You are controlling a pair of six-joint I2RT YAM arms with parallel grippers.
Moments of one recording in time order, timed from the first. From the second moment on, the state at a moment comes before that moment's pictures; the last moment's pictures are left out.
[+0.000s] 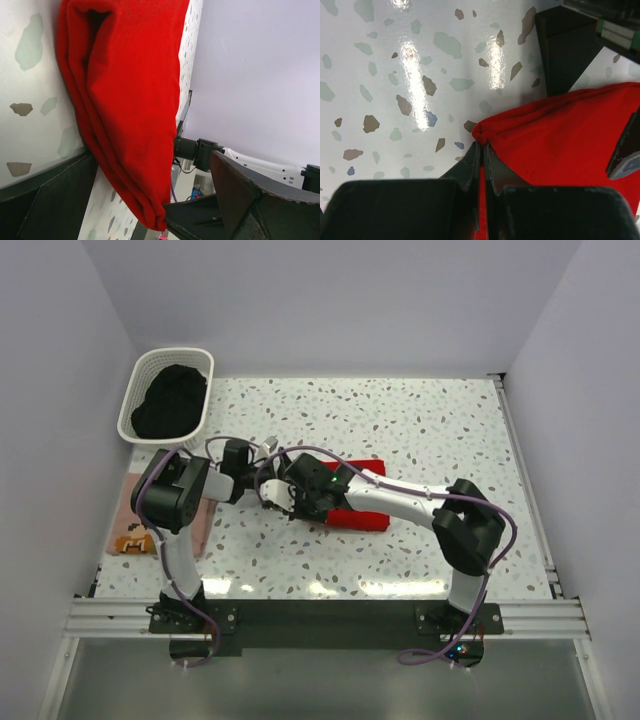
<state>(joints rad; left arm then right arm) -0.24 1.99 0.77 0.58 1.01 -1.01 0.97 1.83 1.35 -0.59 -0.12 -0.53</state>
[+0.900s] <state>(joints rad) -0.23 2.01 1.01 -0.13 0.92 -0.53 1.06 1.89 1.48 -0.57 -0.13 -0.41</state>
